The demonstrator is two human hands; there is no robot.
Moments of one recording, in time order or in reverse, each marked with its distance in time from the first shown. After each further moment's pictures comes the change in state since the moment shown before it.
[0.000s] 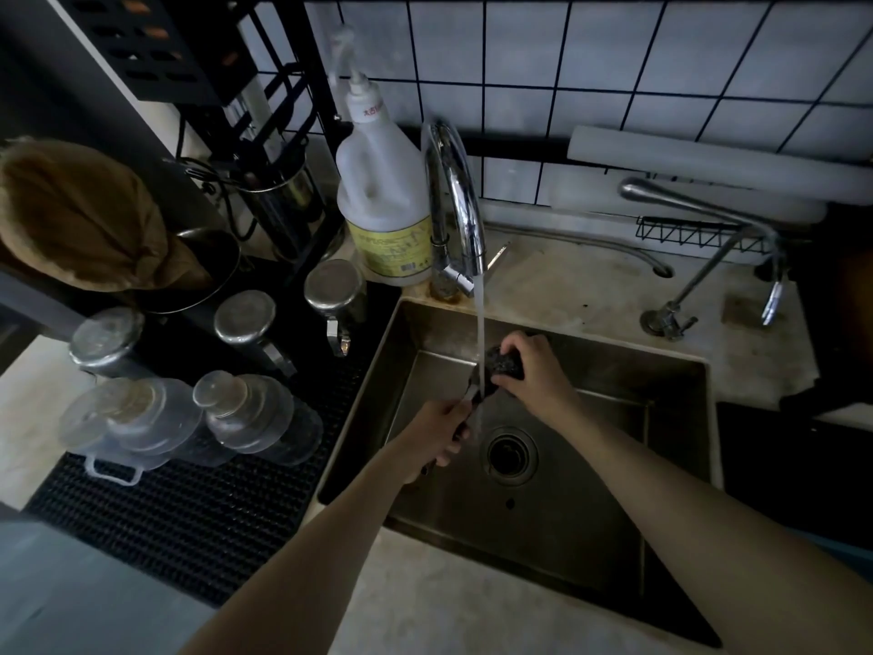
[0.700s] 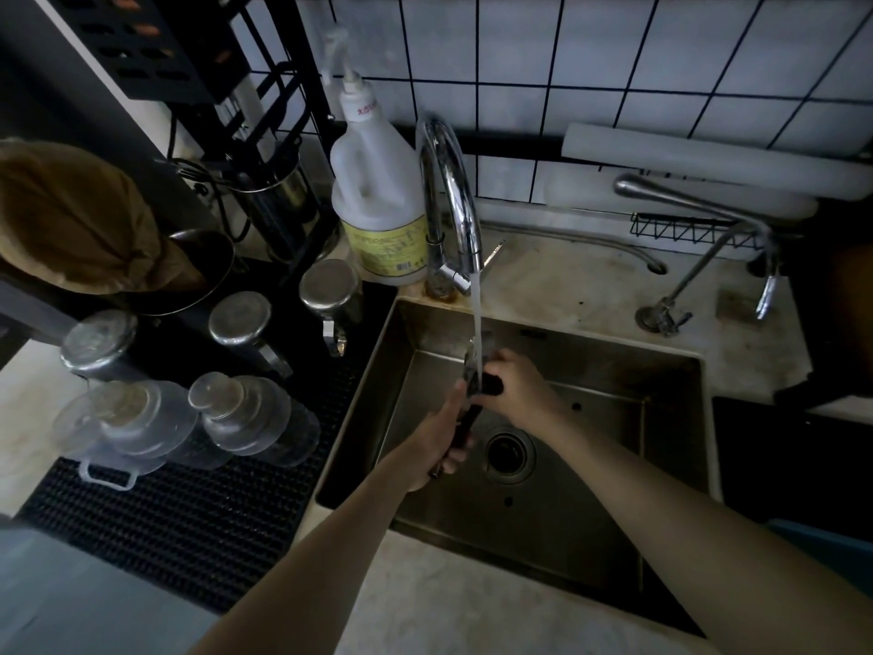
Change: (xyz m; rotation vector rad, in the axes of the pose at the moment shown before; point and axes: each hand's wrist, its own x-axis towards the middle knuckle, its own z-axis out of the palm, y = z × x) left_hand -0.005 -0.008 0.004 -0.138 -0.127 -0.062; right_hand -0.008 -0.010 0.016 -0.058 -0.133 -0.112
